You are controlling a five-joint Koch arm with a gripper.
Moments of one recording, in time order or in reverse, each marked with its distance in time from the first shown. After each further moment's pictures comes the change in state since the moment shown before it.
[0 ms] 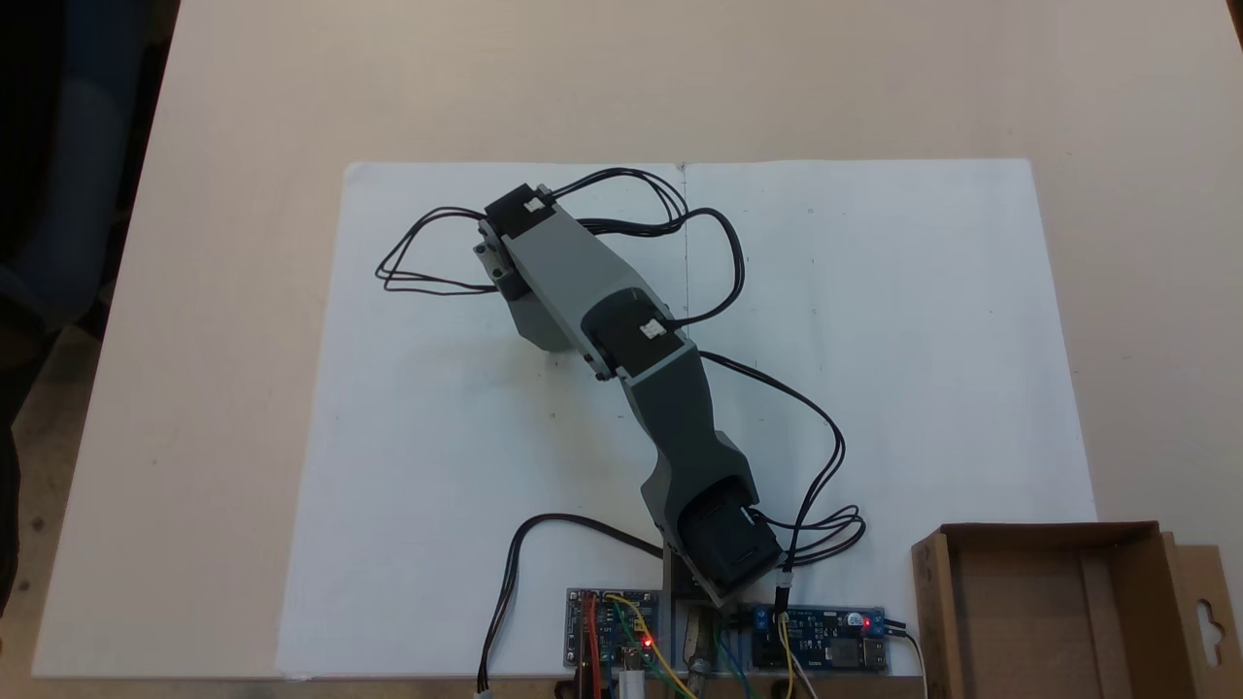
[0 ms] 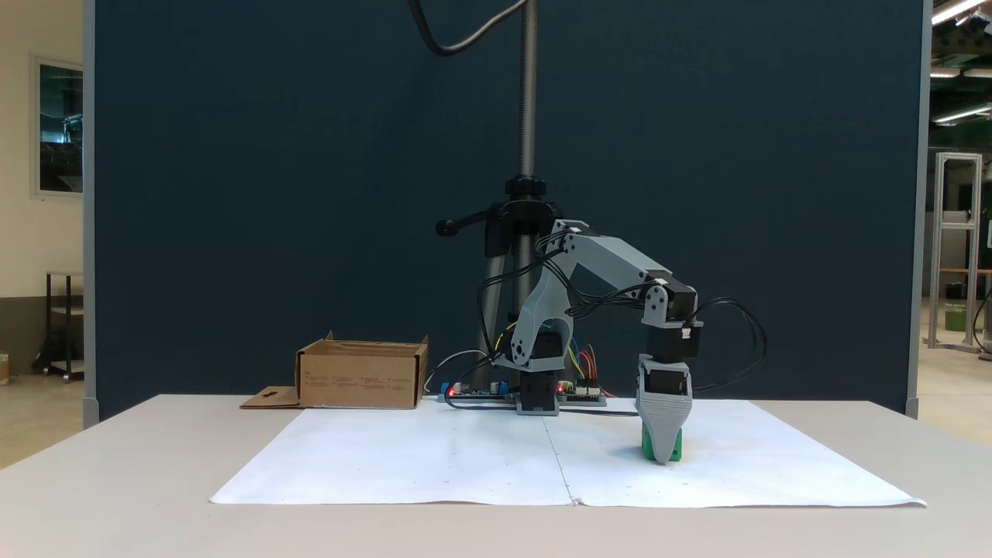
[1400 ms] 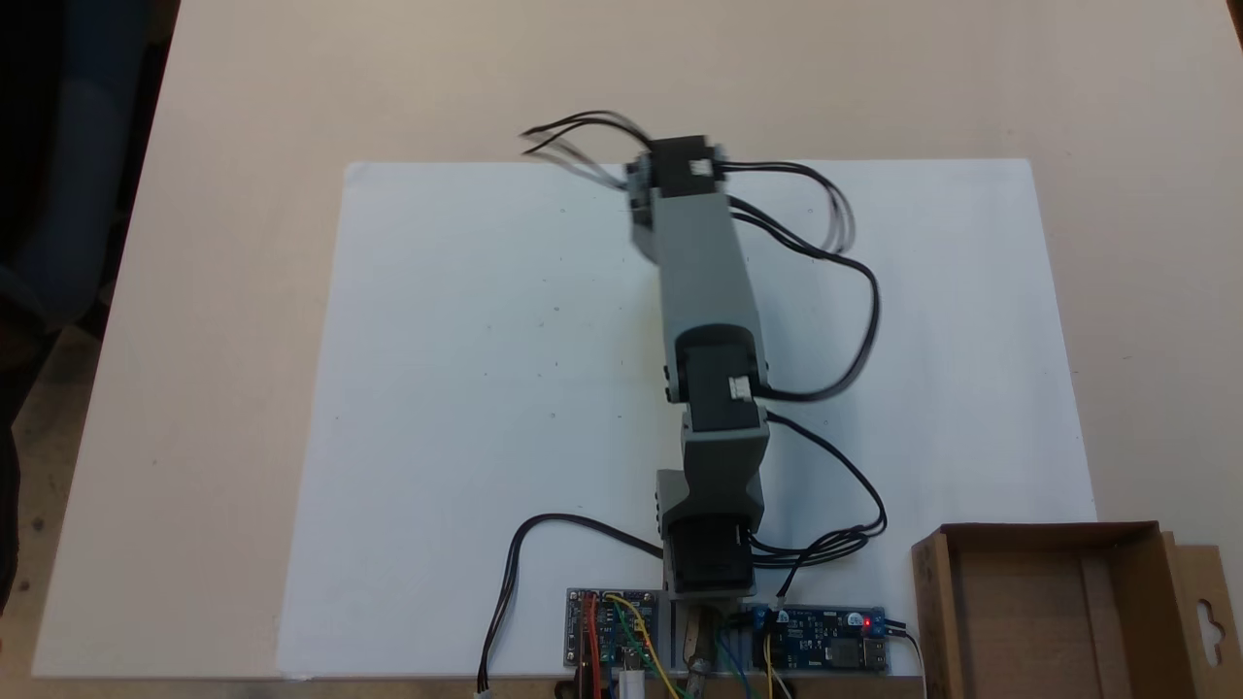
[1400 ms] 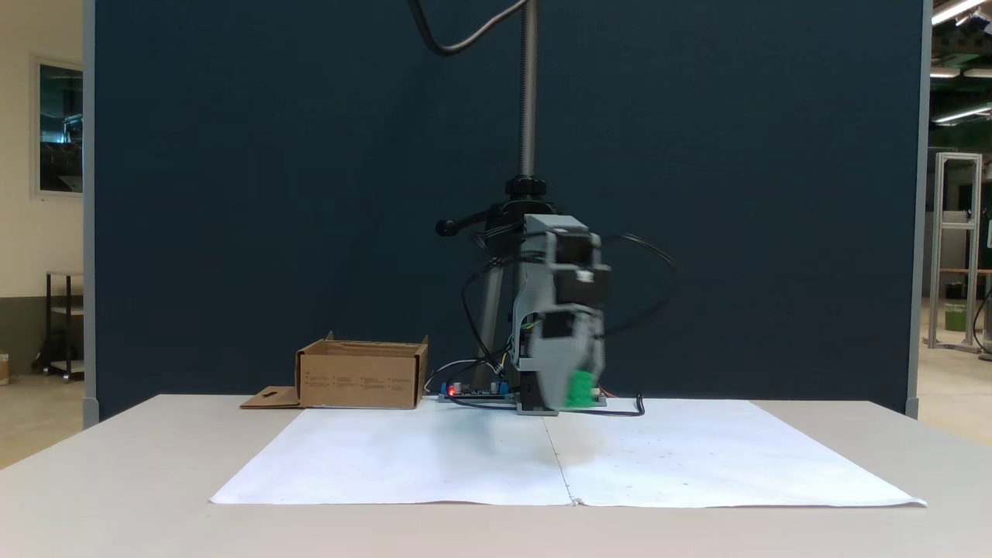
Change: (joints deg) arm 32.5 18.5 2.7 -3.7 0.3
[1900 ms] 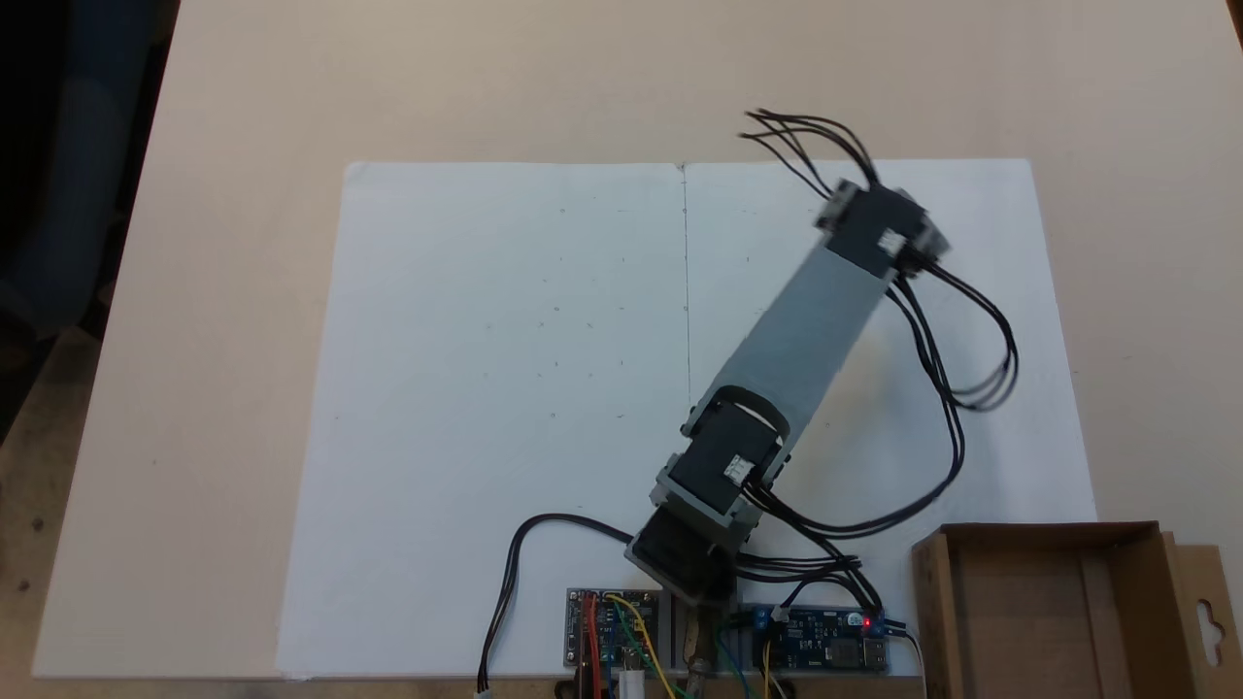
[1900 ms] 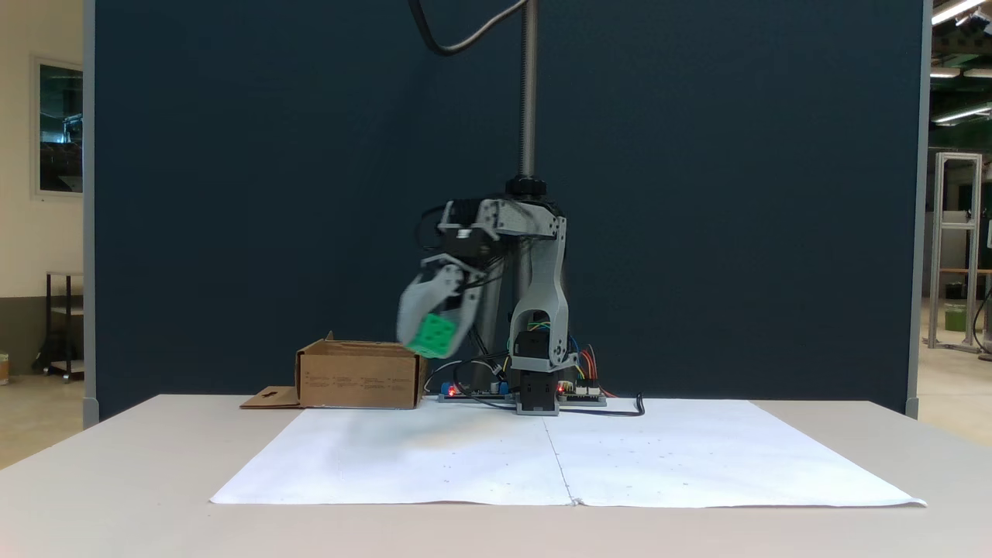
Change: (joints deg) arm 41.8 11.5 0.1 -0.2 -23.1
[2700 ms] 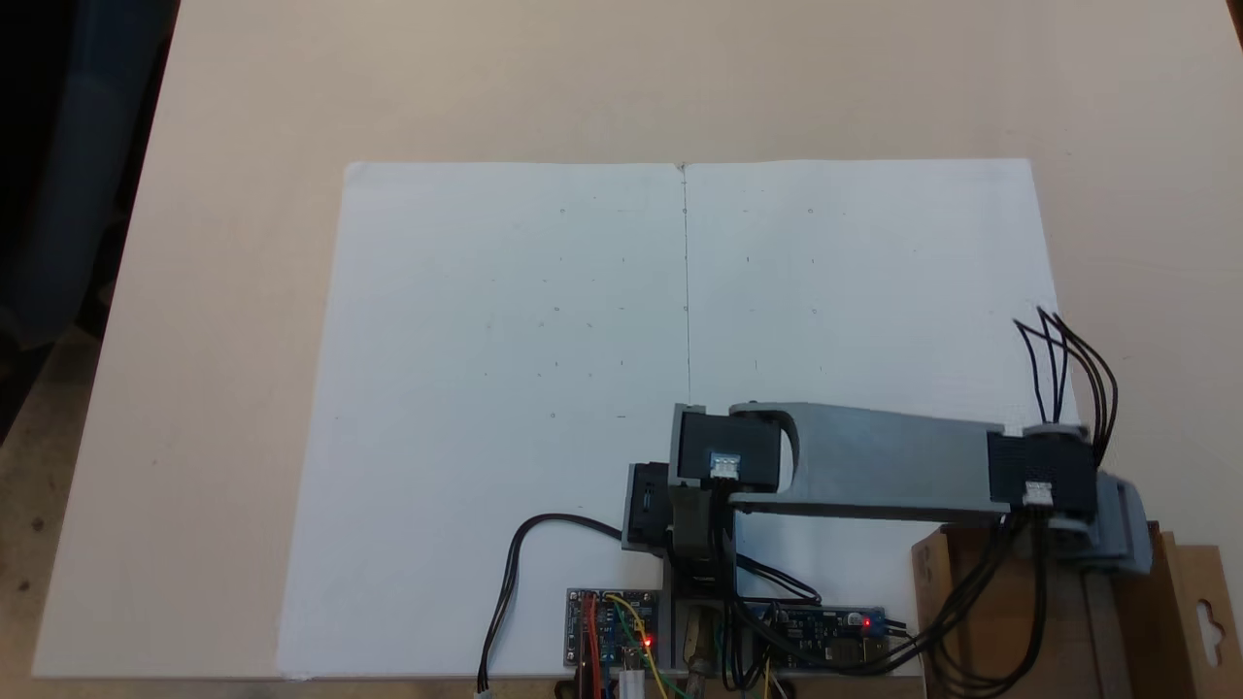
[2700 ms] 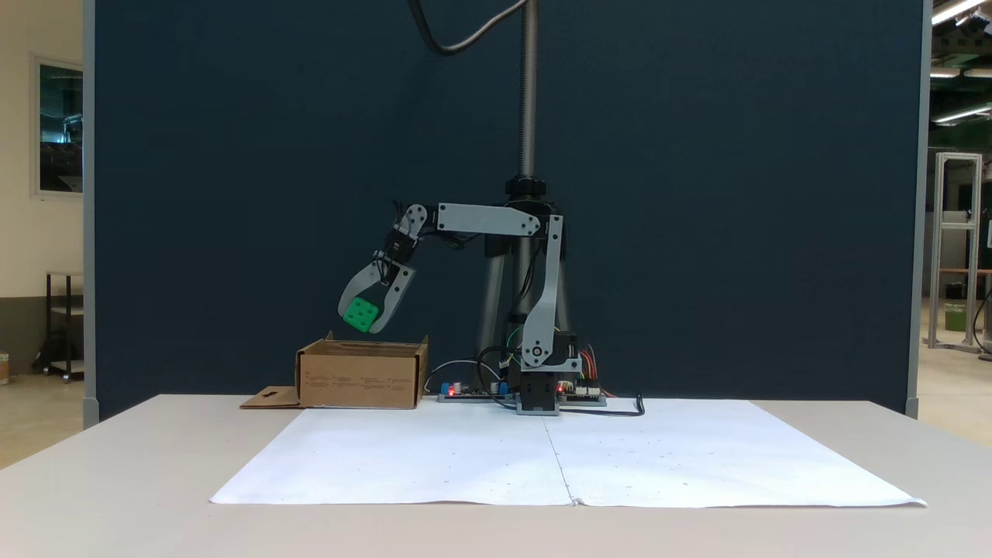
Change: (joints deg) arm 56.1 -1.6 -2.5 -3.0 -22.2
